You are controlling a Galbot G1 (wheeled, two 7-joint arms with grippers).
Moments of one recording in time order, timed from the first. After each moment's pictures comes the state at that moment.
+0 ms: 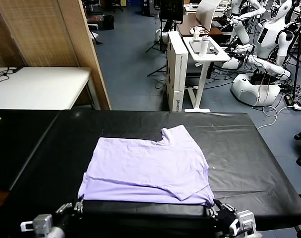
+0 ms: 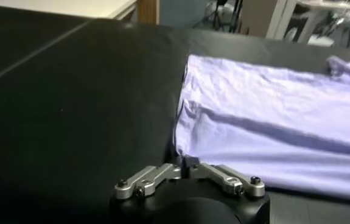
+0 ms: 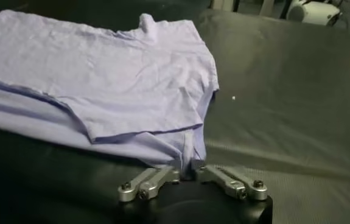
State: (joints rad) left arm 1.84 -1.21 -0.68 -2.24 -0.56 0.50 -0.21; right arm -1.84 1.05 0.59 2.46 0.50 -0.74 0.20
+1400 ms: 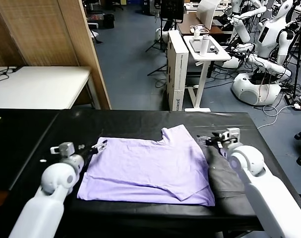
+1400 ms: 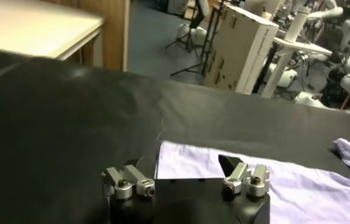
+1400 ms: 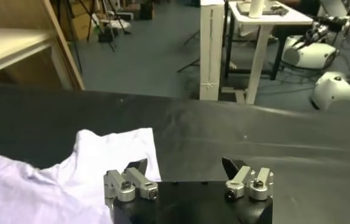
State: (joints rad) left arm 1.07 -1.09 -0.47 -1.80 -0.76 0.64 -0.19; right arm -0.77 1.03 0.24 1.64 0.73 -0.74 0.14
